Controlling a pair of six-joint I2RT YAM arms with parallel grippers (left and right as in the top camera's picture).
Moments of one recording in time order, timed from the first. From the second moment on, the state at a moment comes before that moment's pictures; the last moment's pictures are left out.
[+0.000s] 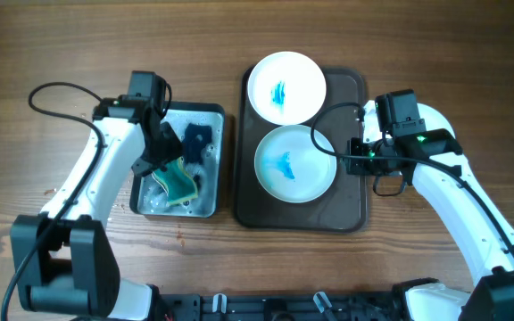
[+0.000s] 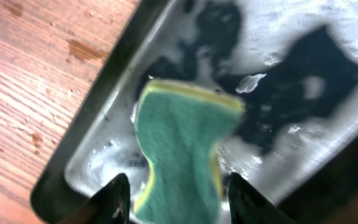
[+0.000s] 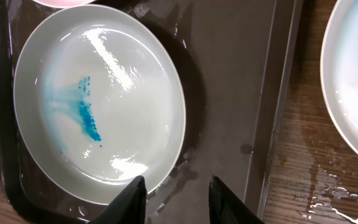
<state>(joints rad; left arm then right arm) -0.11 1.65 1.14 -0.97 -0.09 -0.65 0.18 1.42 0.95 -0.77 -0.21 0.22</state>
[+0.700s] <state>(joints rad) -0.11 1.74 1.19 -1.04 0.00 -0.63 0.18 1.42 0.95 -0.78 -0.21 0.23</state>
